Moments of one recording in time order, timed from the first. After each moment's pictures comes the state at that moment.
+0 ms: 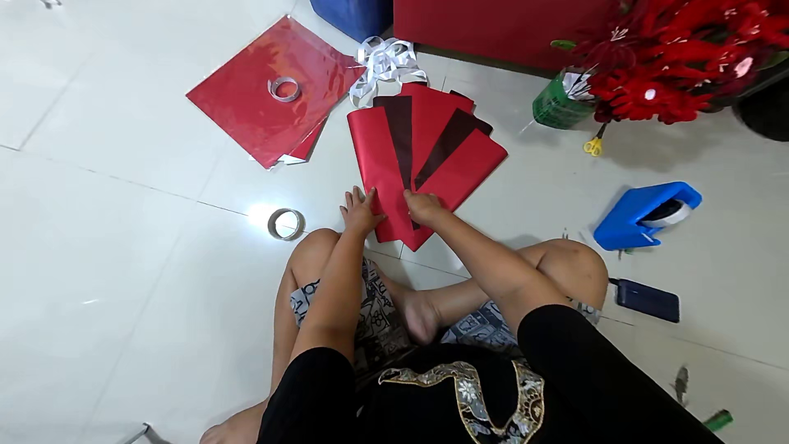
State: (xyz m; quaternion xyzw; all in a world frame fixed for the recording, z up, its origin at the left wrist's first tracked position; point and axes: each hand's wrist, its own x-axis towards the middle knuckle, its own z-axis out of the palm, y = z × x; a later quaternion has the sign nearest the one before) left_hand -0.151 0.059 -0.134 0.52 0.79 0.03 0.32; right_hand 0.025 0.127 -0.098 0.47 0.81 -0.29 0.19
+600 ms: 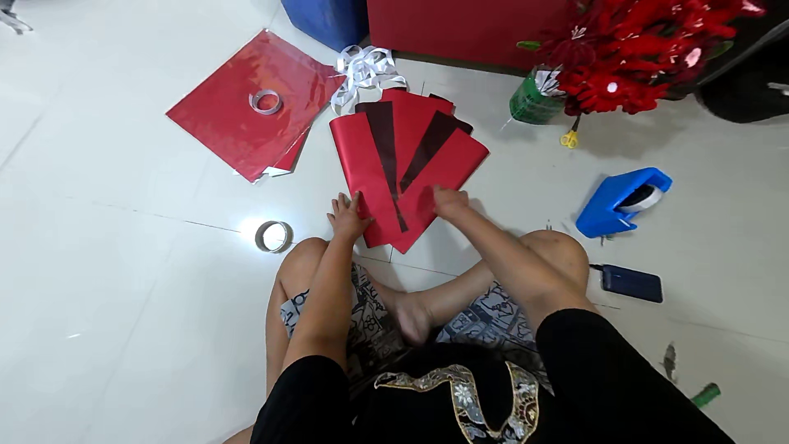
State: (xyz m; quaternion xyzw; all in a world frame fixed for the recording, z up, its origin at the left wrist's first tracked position) left_hand -0.151 0.060 -0.137 0.53 0.79 0.05 0.31; right_hand 0.105 0.140 -0.072 0.61 0.72 -0.27 0.18
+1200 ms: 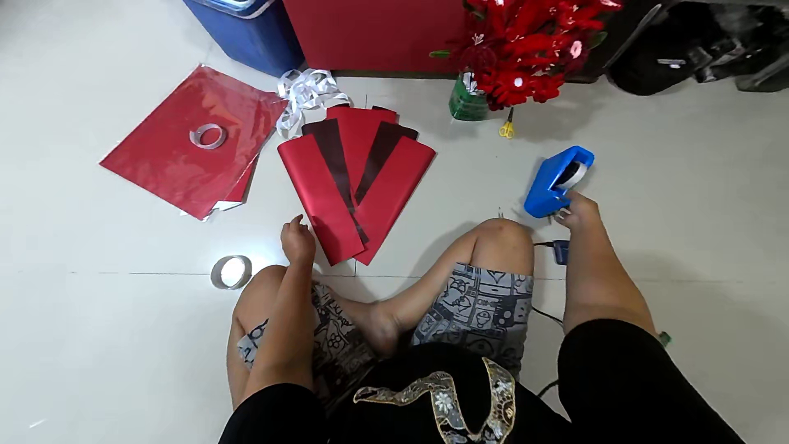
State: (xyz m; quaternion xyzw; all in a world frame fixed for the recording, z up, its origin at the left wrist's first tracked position) left_hand -0.148 0.054 -0.128 0.47 0.83 0.22 0.21; right_hand 0.480 0.115 -0.065 0.80 0.08 -0.39 -0.44
